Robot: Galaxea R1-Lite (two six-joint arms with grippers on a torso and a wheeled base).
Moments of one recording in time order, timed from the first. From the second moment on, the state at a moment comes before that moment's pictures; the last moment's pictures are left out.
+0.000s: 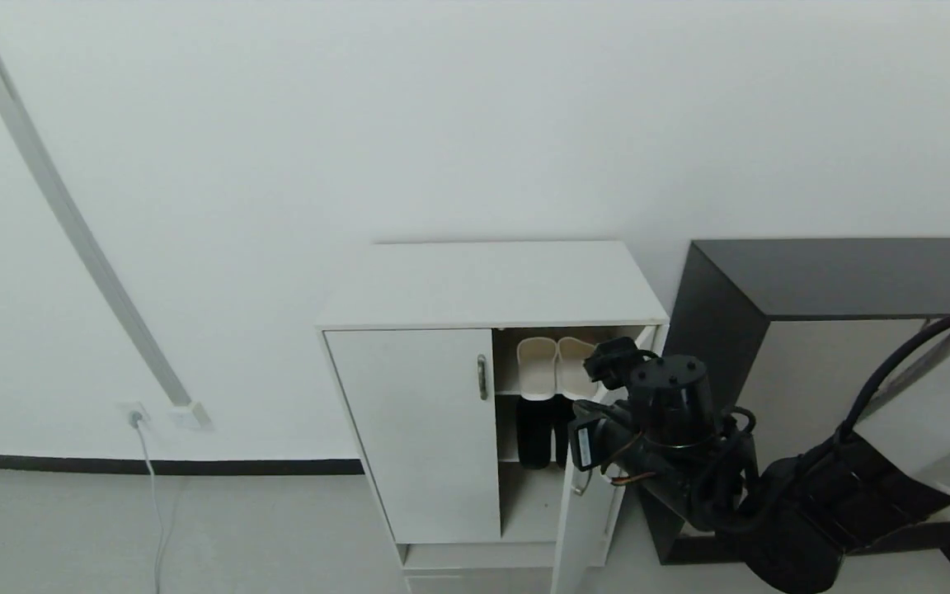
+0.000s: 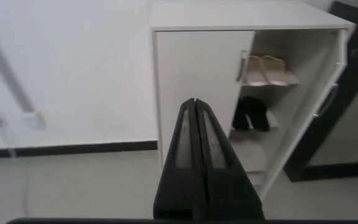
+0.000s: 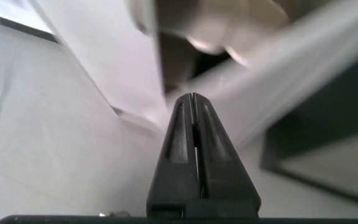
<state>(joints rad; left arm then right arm) 0.00 0.00 0.00 0.00 0.00 -0.01 0.73 2.05 -0.83 -0.90 -0.31 0.11</state>
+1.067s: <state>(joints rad) 0.00 0.00 0.00 0.00 0.00 -0.01 0.68 1.89 -0.50 -1.00 -0.31 0.07</state>
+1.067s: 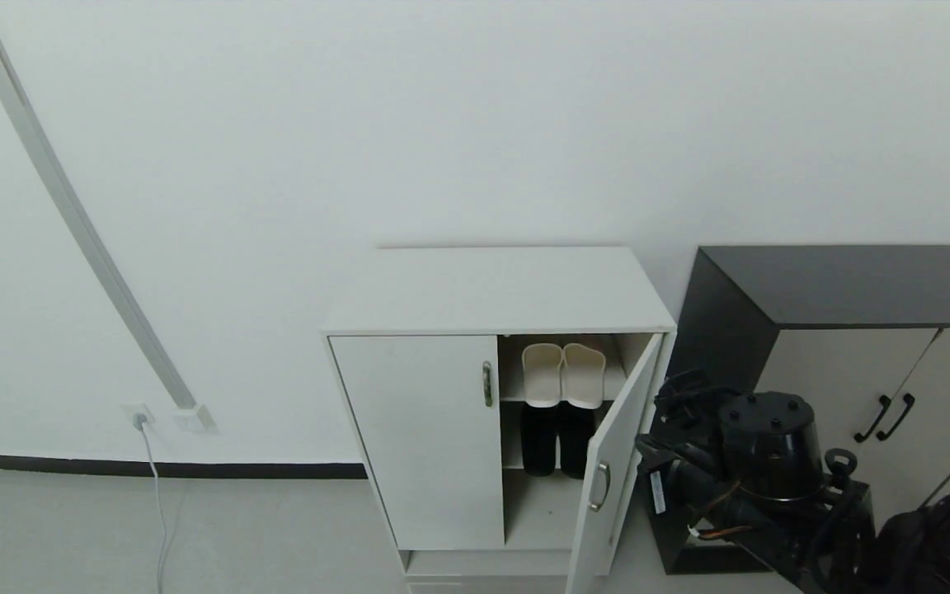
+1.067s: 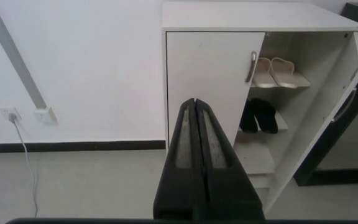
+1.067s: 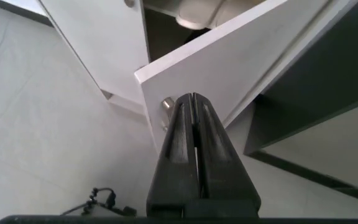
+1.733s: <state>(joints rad) 0.00 0.00 0.00 0.00 0.00 -0.01 0.67 1.96 -0.42 -1.15 -0.27 0.08</state>
